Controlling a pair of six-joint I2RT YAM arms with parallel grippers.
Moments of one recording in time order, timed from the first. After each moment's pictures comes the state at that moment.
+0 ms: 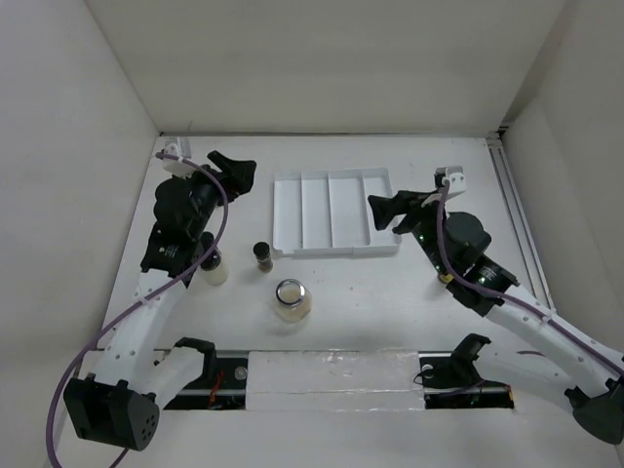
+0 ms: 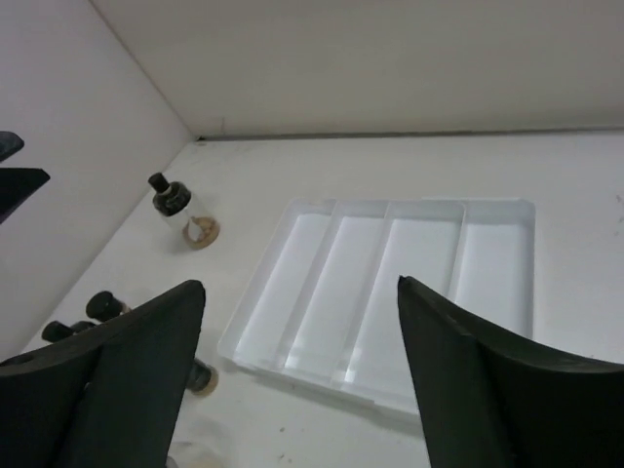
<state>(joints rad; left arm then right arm) -0.21 0.94 0.86 0.04 0.06 -0.65 0.74 0.88 0.80 0.12 0.33 0.33</state>
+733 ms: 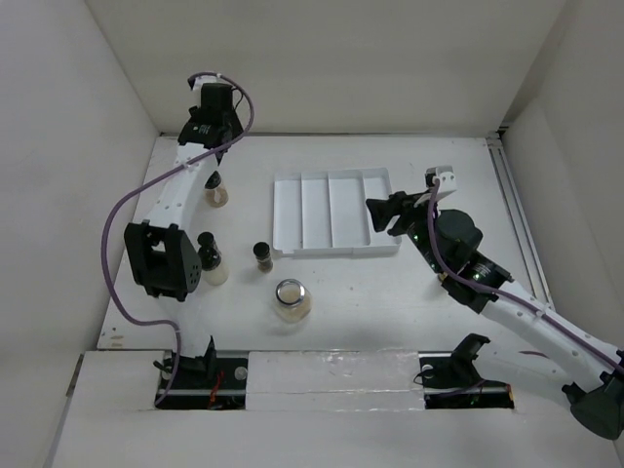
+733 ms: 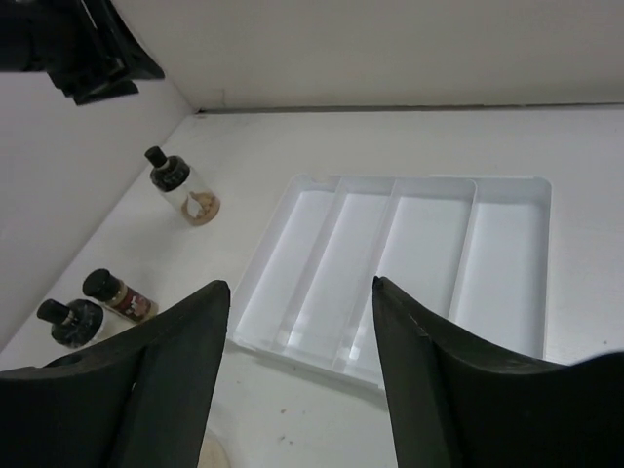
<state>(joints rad) -0.19 1.83 1.86 -0.55 -0.37 -0.41 0.73 0.91 0.80 0.10 0.31 0.35</state>
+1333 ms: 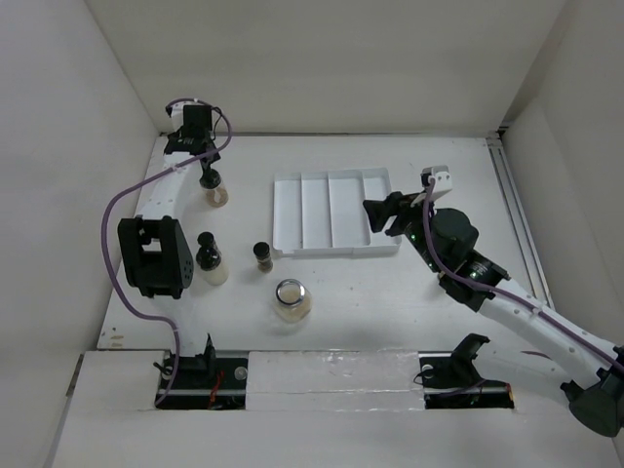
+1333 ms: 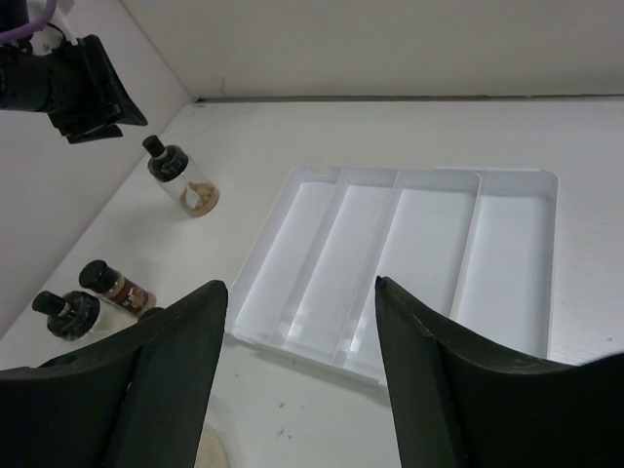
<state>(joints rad) -0.05 1.86 1.68 -0.56 -0.44 -0.41 0.73 0.93 0.80 0.10 0.30 0.35</state>
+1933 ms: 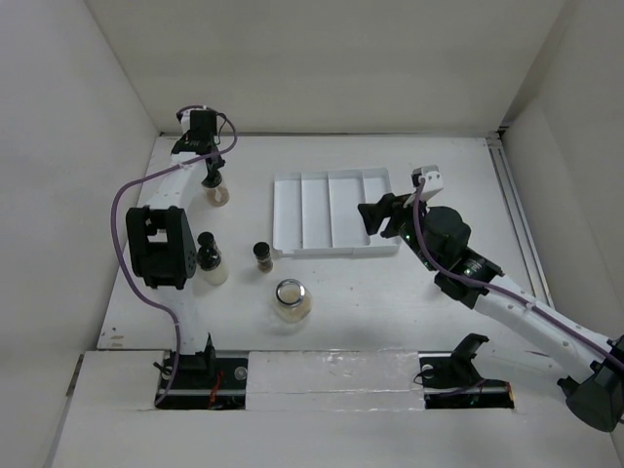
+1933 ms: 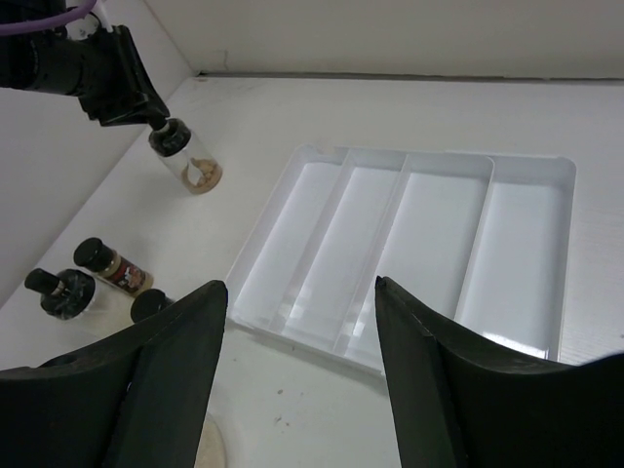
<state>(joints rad) -0.05 1.95 1.68 -0.52 -0.36 -0.39 0.73 0.97 0.80 0.10 0.26 0.34</state>
